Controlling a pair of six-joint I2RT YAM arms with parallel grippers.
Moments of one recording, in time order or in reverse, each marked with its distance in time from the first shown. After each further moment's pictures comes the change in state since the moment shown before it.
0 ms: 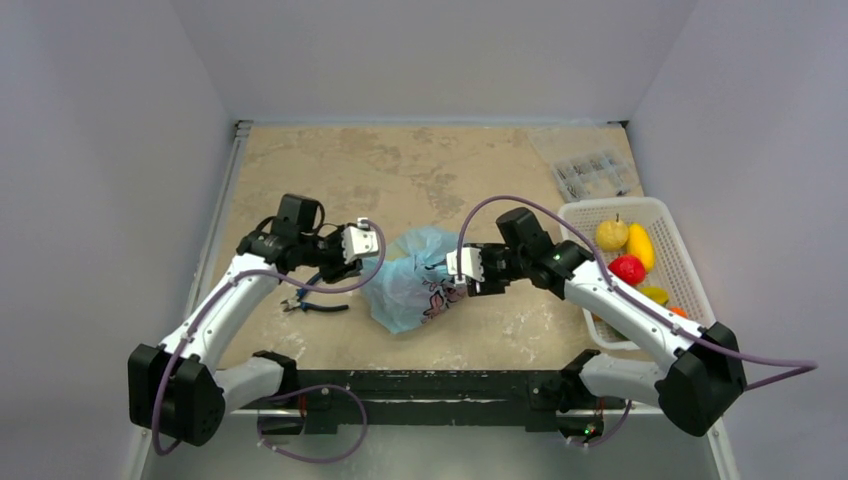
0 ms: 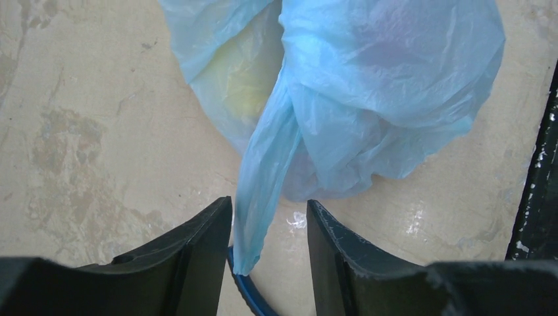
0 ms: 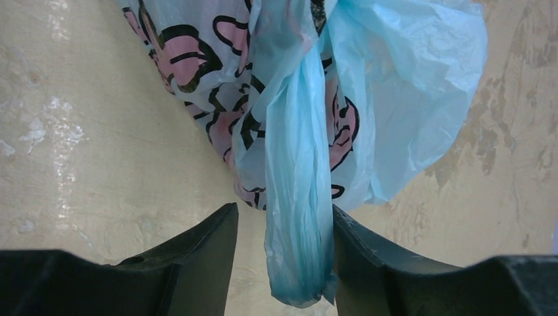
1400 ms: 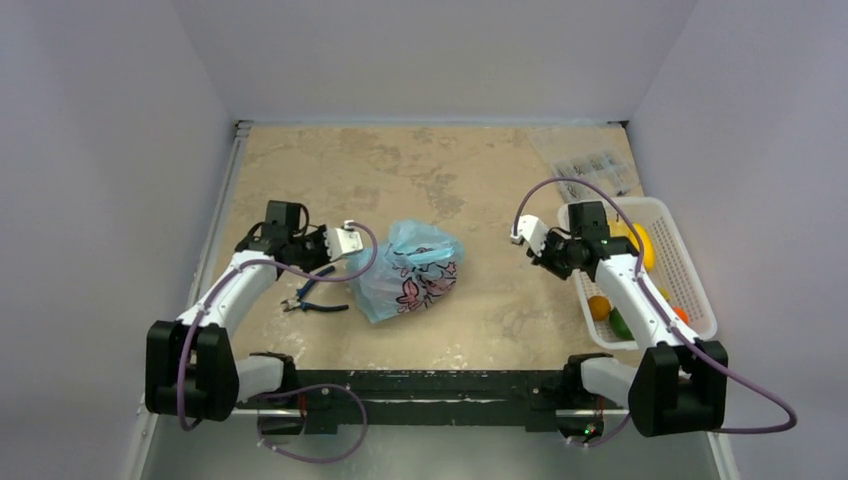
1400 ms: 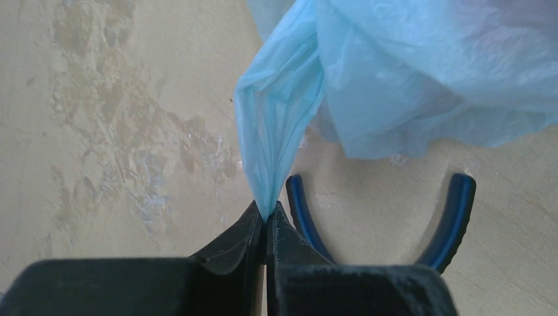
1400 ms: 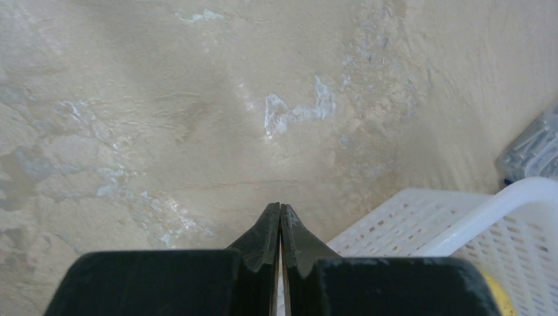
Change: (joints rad) left arm 0.164 0.100 -0.120 0.203 -0.149 0.146; right arm -0.536 -0.011 -0.074 -0.097 0.066 0.039
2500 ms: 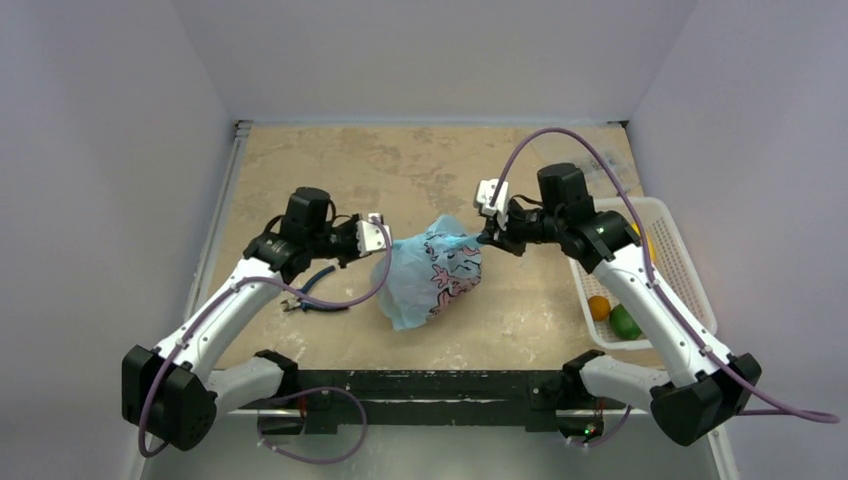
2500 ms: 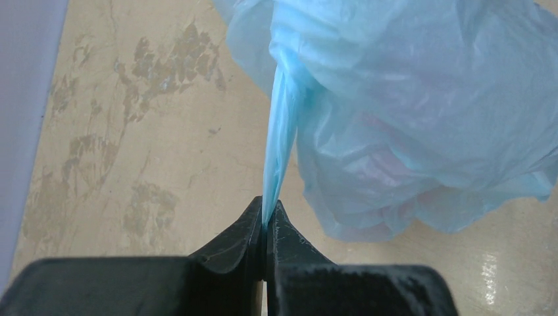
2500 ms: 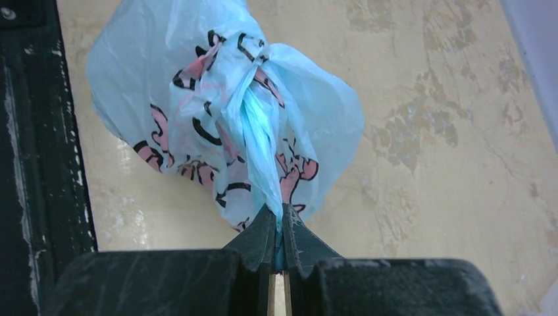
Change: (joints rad) left arm -0.308 -0.124 0.134 0.022 0.118 -0.228; right arm 0.358 -0.021 0.407 -0.080 -0.237 0.340
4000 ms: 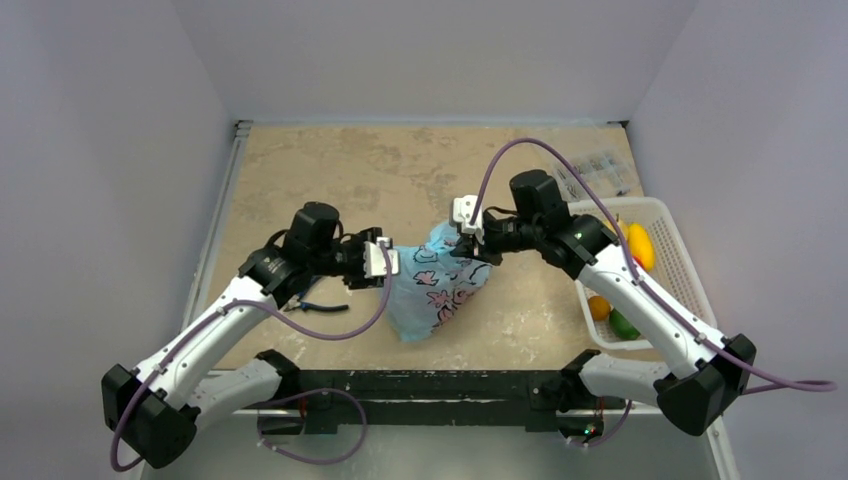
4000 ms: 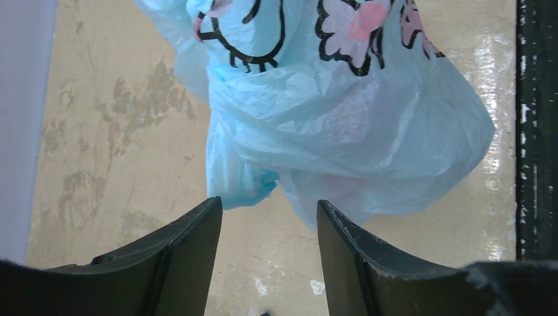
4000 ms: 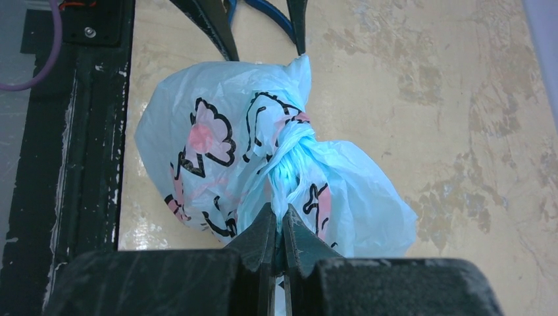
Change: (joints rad) left arm -0.155 -0.117 -0.004 -0.093 -0.038 -0.020; right arm 0.164 0.037 -0.024 0.111 -0.071 -0.008
